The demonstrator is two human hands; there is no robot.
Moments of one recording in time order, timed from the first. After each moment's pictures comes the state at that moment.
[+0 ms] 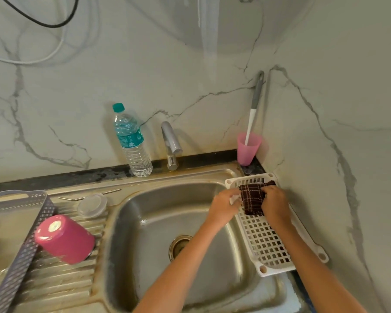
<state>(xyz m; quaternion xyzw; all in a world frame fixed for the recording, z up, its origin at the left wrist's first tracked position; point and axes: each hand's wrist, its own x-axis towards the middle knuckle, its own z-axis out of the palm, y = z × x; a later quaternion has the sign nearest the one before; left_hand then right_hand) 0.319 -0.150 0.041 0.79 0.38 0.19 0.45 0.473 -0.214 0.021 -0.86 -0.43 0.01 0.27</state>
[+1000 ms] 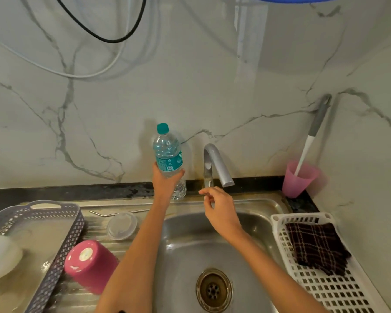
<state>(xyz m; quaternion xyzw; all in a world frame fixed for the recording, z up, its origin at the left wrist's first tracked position) 0.155 0.077 0.063 0.54 0.52 0.51 0.42 0.282 -0.060 0.080 -0.66 -0.58 0.20 0.43</state>
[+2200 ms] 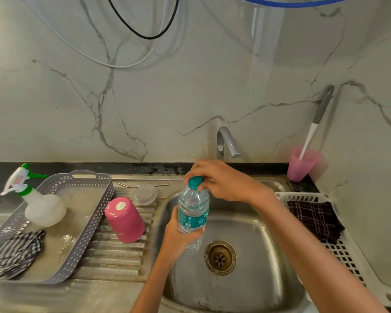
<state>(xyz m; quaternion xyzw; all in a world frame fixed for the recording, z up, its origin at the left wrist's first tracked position) 0.084 -0.145 0.025 0.59 0.48 0.41 0.51 0.257 -0.133 0.205 -0.49 -0.82 0.24 0.17</state>
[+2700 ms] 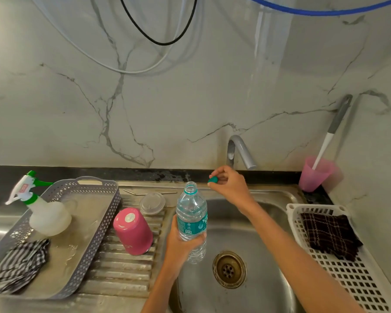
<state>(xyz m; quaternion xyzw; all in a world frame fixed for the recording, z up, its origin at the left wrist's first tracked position) 0.069 -0.129 0.025 0.53 0.50 0.45 0.52 0.249 -0.071 0.127 -0.63 -0.54 0.33 0.44</state>
